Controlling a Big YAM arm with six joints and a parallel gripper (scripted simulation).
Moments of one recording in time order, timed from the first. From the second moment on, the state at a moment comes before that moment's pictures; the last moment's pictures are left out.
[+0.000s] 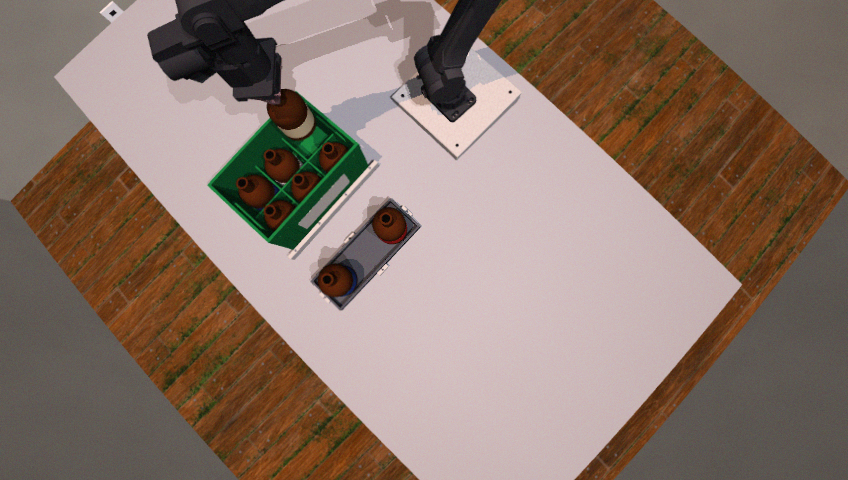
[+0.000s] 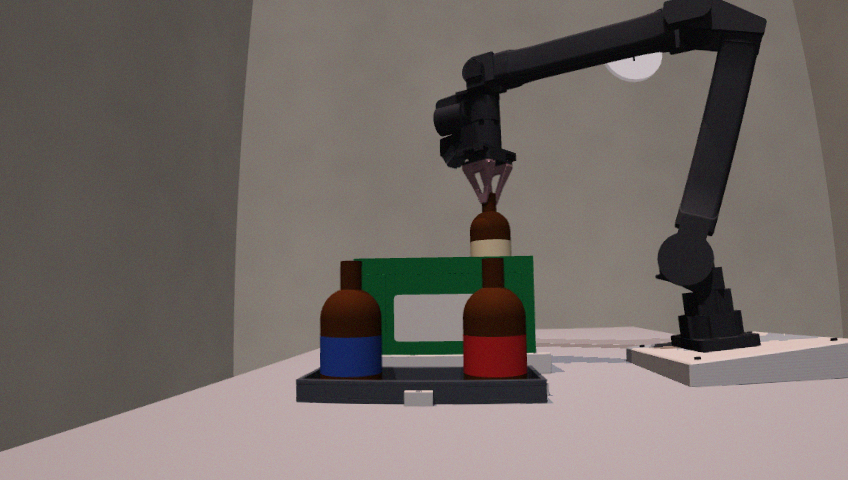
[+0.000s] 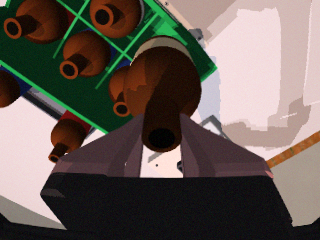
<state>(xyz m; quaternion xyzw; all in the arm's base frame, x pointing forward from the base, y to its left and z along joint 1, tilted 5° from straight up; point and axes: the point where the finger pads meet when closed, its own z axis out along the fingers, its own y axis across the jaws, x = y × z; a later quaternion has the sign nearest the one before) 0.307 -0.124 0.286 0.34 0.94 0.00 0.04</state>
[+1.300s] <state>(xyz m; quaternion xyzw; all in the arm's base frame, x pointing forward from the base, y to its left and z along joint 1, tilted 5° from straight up) 0.308 -0.124 0.254 0.34 0.94 0.00 0.04</state>
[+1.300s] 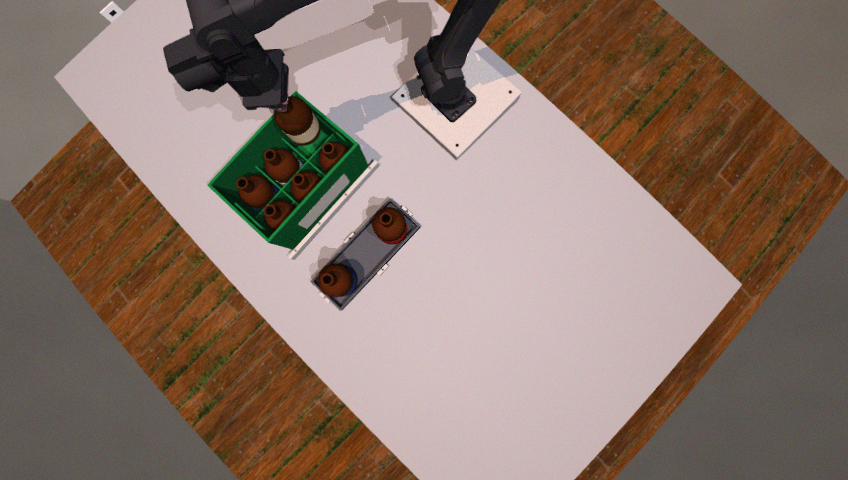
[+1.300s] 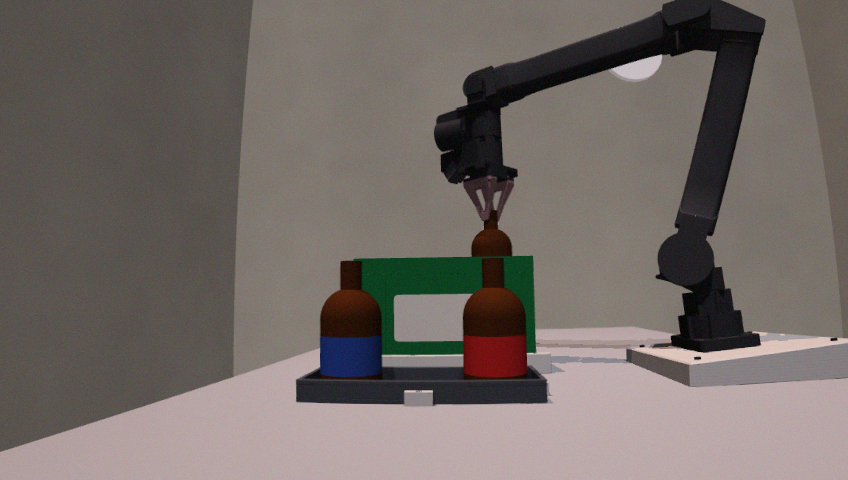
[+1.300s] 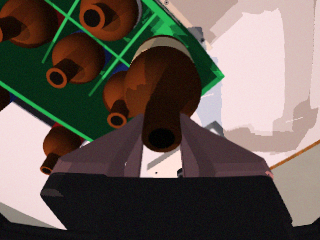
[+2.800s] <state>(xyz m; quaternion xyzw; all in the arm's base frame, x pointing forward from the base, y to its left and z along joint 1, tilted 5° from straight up) 0.310 -0.124 0.247 0.34 0.94 0.00 0.04</state>
